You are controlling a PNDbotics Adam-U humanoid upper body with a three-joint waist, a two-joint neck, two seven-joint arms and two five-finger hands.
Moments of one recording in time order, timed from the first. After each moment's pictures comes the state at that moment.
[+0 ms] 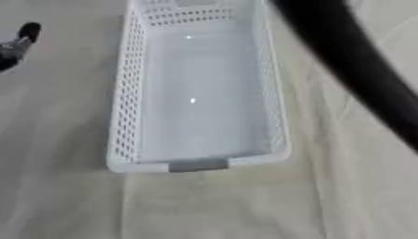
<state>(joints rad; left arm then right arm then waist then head) -0.68 0.54 0.10 -1.55 -0.82 -0.49 0.67 0.17 -0.11 -0.19 -0.50 0.37 -0.21 -0.22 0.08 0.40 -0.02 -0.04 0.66</state>
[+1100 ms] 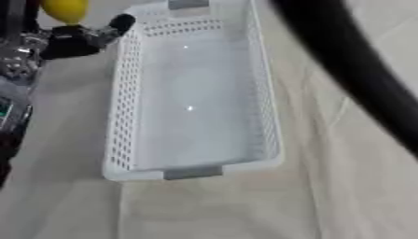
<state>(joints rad) -0.89 0.34 -0.12 -1.46 -0.76 -0.64 0.46 0.18 -0.13 -0.19 -0.50 0.38 -0.21 -0.21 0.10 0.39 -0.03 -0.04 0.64</state>
